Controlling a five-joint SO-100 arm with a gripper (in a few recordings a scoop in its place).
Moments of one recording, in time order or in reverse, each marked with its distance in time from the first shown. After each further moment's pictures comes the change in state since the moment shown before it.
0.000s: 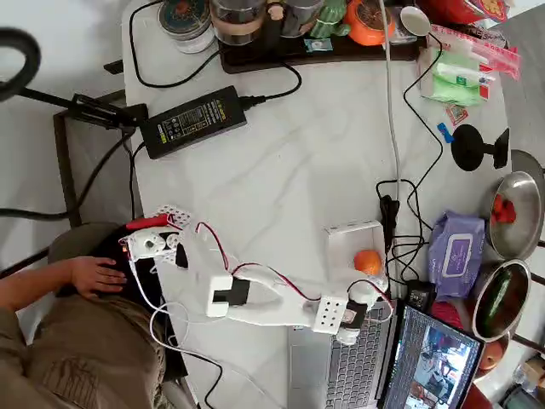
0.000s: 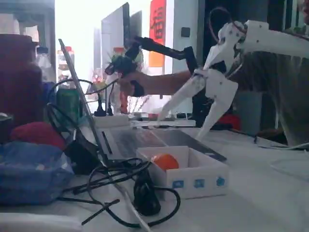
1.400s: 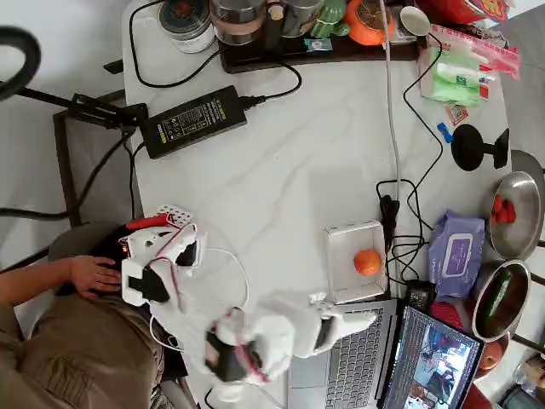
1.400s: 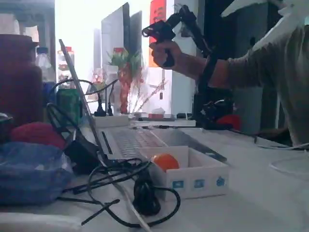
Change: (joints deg) arm -5.0 42.7 0.0 22.1 -0.2
